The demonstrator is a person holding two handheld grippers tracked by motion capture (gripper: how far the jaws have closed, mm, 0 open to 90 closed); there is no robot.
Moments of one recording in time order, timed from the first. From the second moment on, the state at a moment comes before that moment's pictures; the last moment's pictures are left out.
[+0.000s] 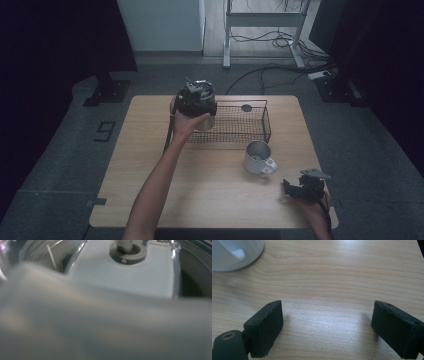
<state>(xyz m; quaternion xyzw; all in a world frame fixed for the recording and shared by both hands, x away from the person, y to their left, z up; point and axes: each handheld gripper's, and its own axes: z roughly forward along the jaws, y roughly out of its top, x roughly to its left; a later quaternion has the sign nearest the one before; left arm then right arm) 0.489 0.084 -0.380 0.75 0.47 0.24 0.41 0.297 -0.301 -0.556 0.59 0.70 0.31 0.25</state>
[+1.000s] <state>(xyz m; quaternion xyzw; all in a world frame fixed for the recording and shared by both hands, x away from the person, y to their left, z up) 0.511 0.085 -0.414 0.74 0.49 0.24 0.40 0.297 -0.302 -0.556 0.59 0.70 0.31 0.25</state>
